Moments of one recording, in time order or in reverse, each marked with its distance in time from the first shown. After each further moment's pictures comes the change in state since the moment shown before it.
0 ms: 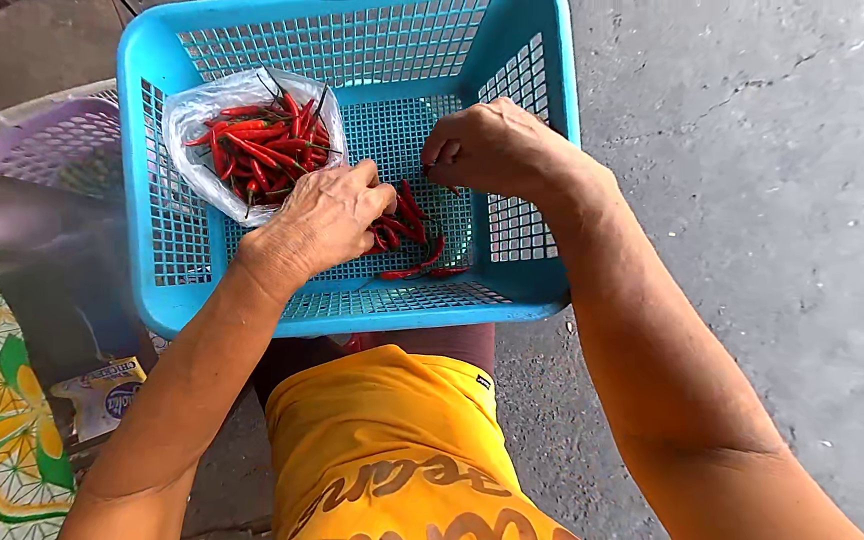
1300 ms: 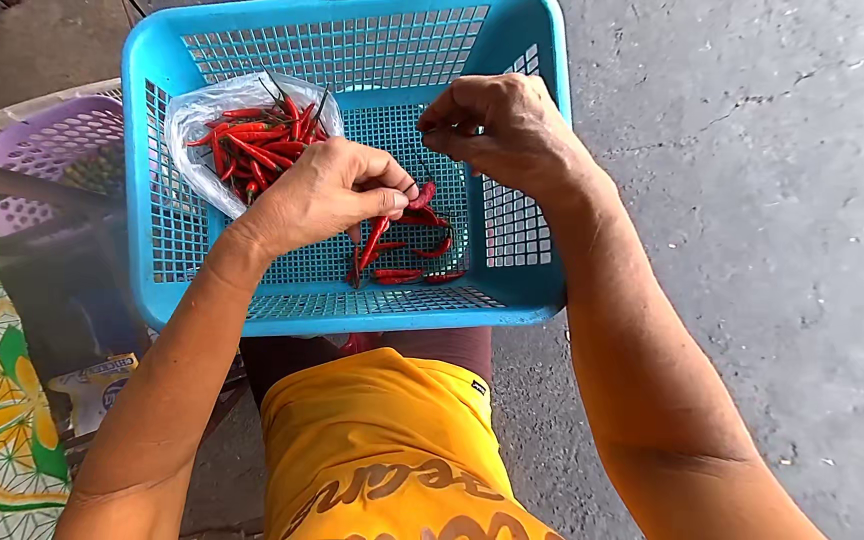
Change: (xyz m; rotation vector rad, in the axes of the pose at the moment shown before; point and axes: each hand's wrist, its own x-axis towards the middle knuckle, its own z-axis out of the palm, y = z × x) left_hand -0.003 0.000 -0.026 -0.832 0.118 -0.042; right_hand -0.005 0.001 -0.006 0.222 0.285 -0.164
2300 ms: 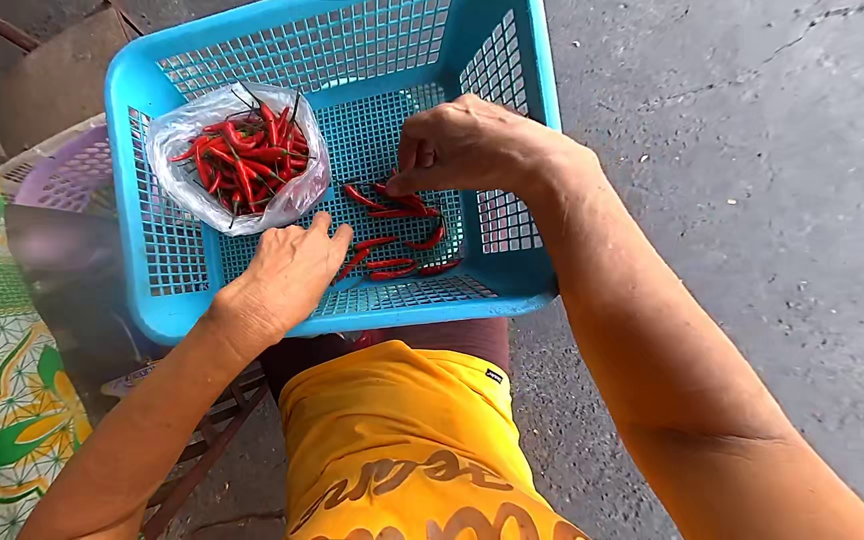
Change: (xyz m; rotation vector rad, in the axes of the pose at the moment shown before) left_hand -0.031 0.007 0.042 1.136 -0.268 -0.286; right_hand 0.000 0.000 0.006 -0.145 -0.344 0.152
